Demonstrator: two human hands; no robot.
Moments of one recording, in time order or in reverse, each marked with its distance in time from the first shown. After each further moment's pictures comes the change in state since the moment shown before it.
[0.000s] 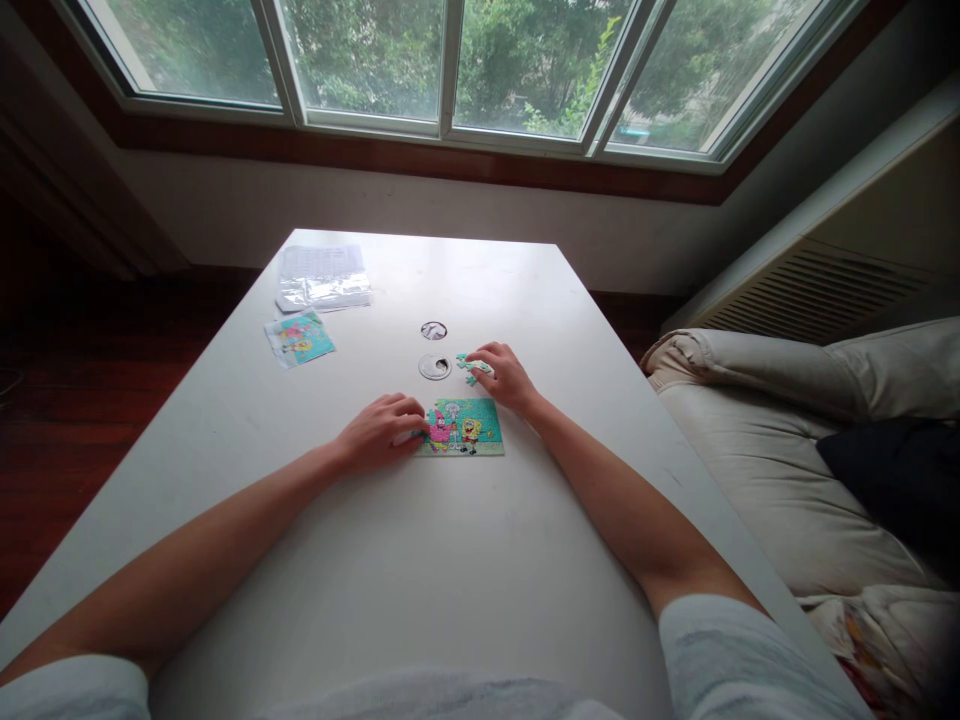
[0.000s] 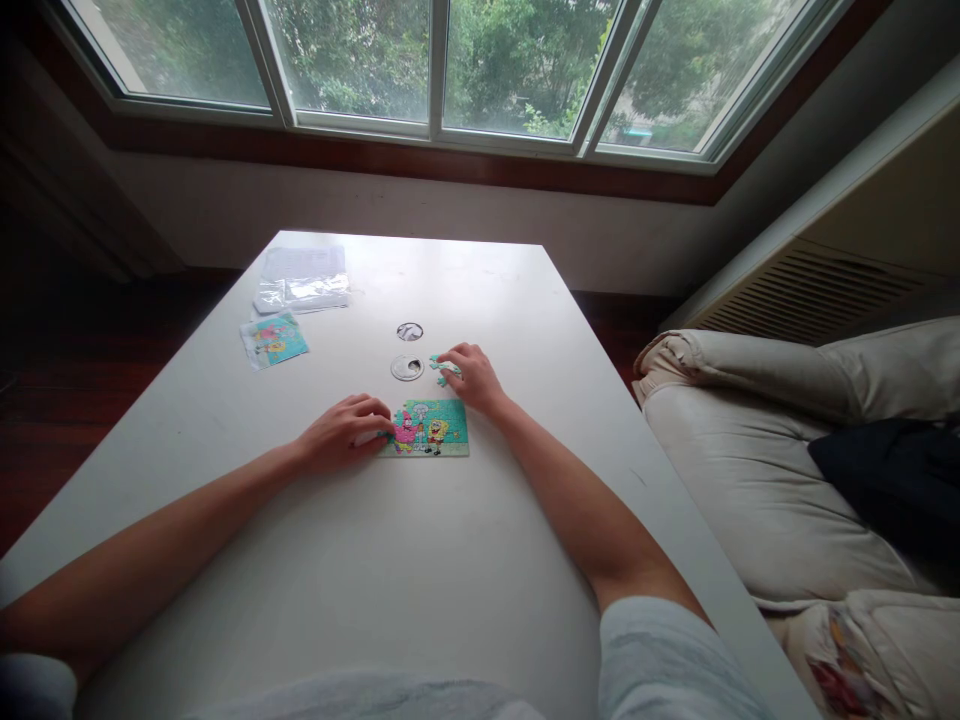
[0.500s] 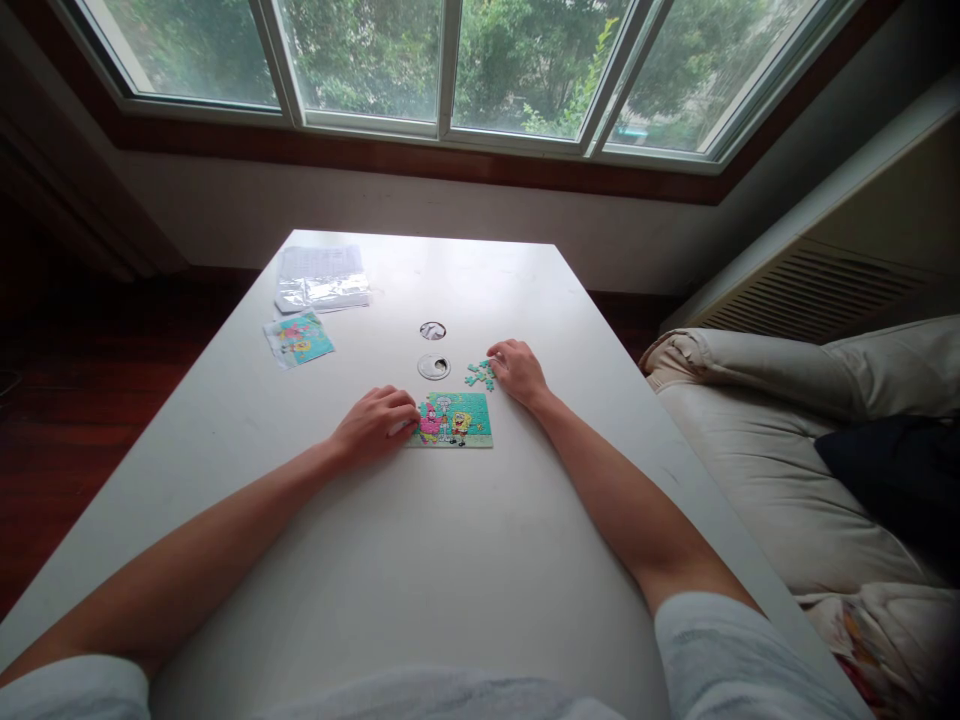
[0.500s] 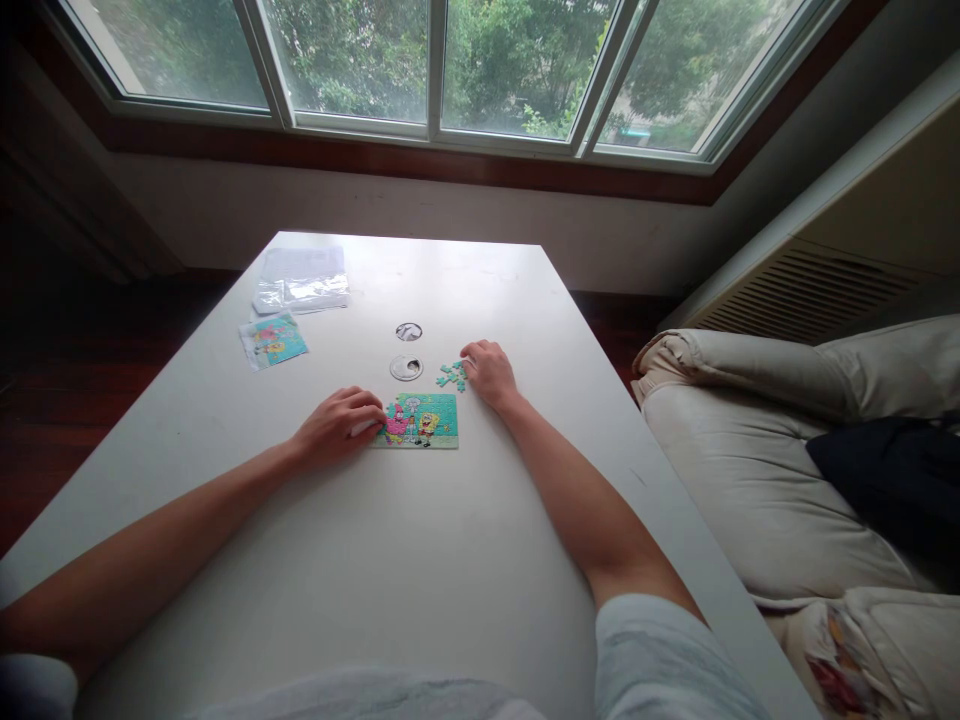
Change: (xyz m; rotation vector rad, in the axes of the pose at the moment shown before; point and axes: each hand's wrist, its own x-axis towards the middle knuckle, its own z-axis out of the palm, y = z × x) left_hand -0.001 -0.005 -0.002 0.069 0.055 -0.084; right_hand 0.000 0.031 -0.010 -0.137 0.064 0.137
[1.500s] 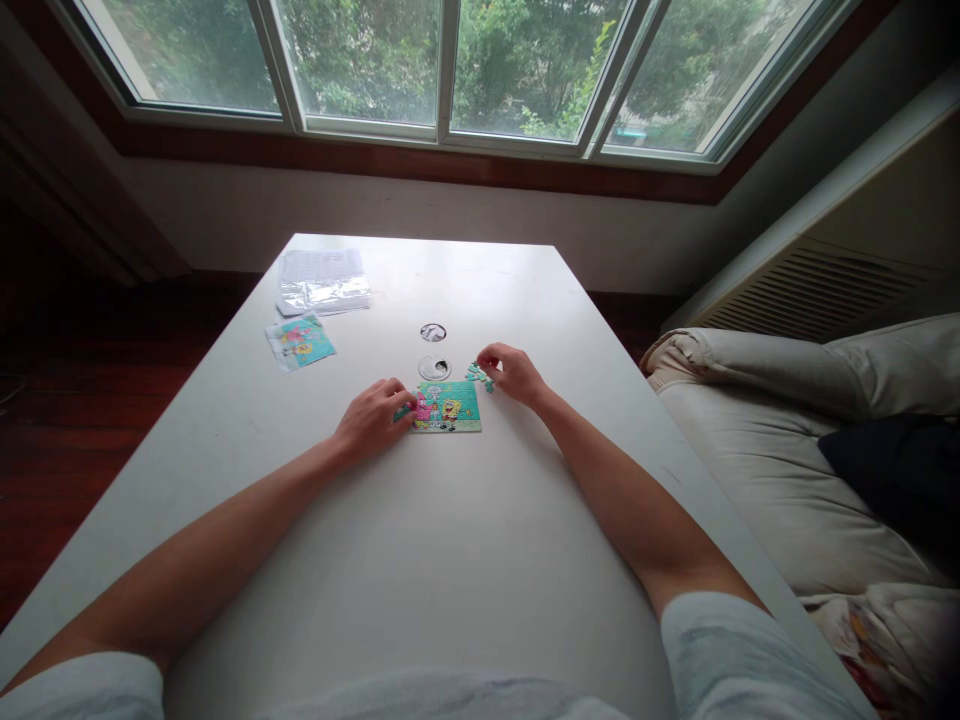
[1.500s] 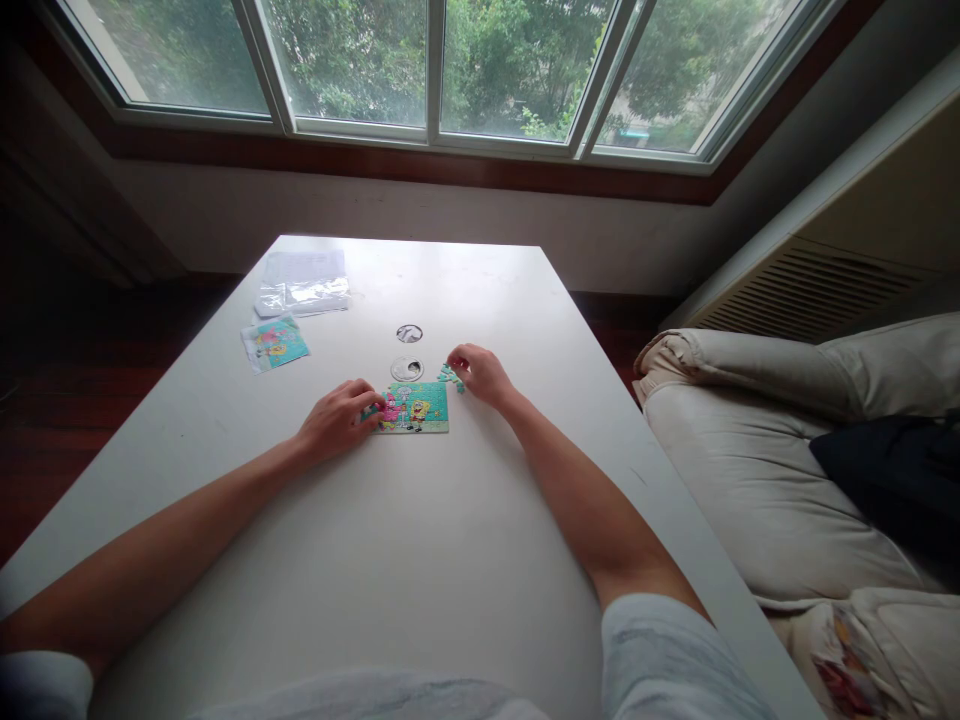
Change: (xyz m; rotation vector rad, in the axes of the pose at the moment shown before) left_hand 0.005 -0.009 0.009 0.013 0.072 -0.210; right_hand 0.004 -0.021 -0.008 0.266 -0.063 -0.112
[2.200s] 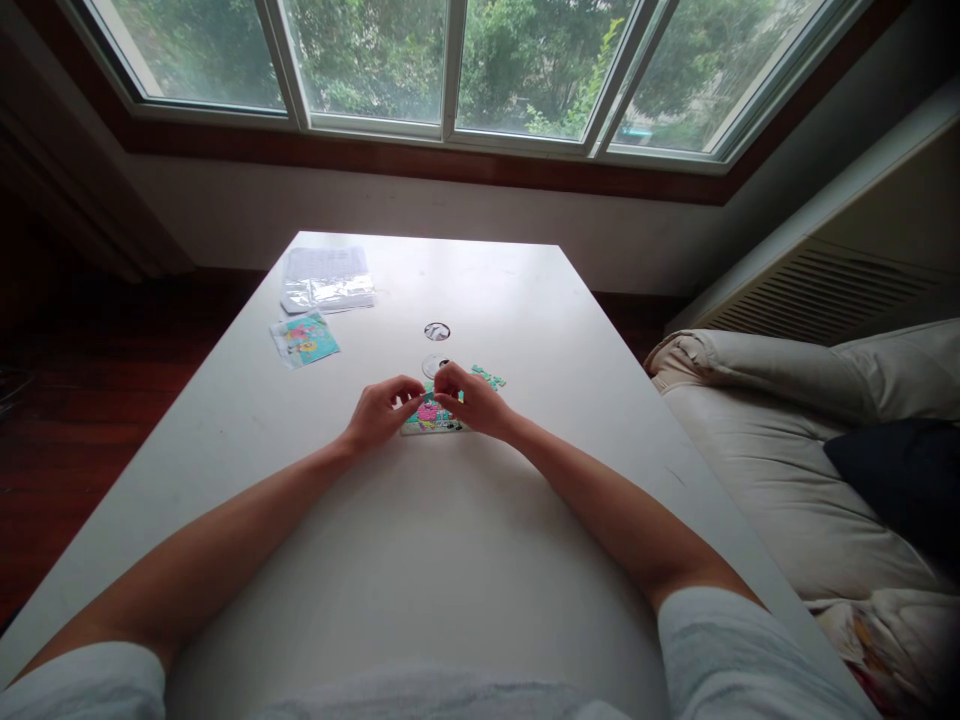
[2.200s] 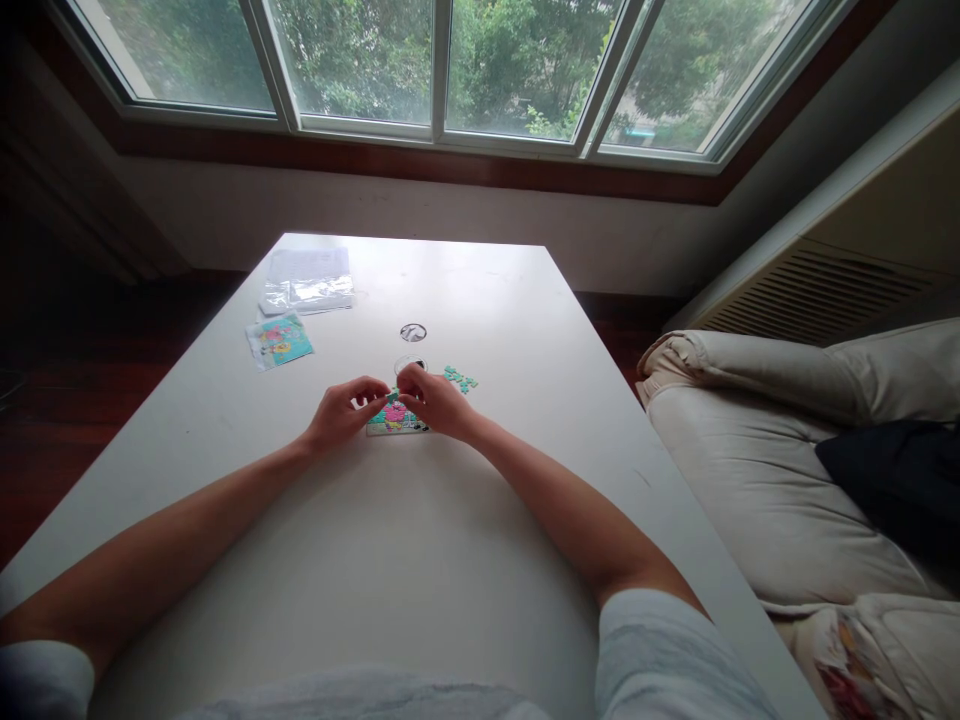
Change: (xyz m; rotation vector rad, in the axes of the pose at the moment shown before) left_hand 0.007 0.013 -0.001 -0.534 0.194 -0.201; right_hand -0.016 -0.092 0.041 0.296 -0.182 -0.079
